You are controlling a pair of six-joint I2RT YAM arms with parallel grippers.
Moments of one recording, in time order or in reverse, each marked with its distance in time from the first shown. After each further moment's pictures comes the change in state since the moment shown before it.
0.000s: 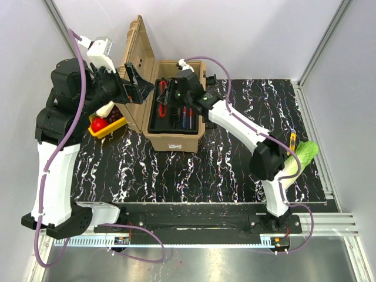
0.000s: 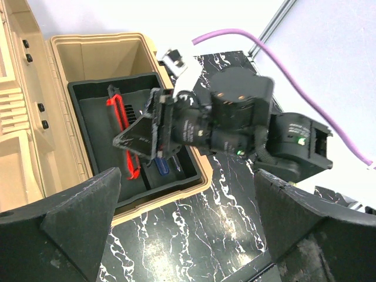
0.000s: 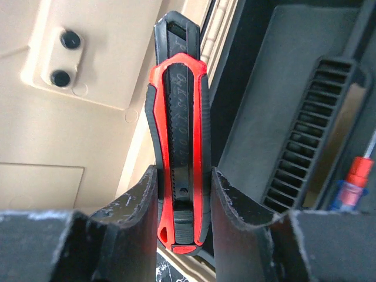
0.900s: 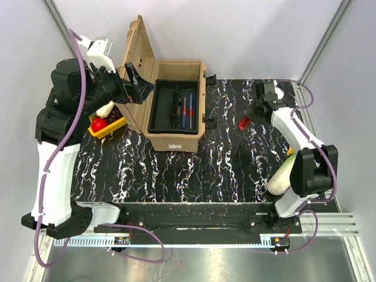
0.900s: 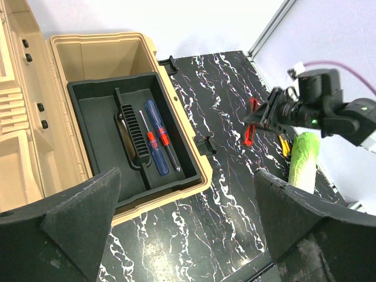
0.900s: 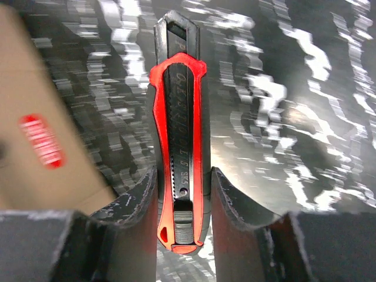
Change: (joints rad) left arm 0.000 0.000 0.000 0.000 0.001 -0.001; right arm -0.606 -0.394 -0.719 -0.229 0.161 0.065
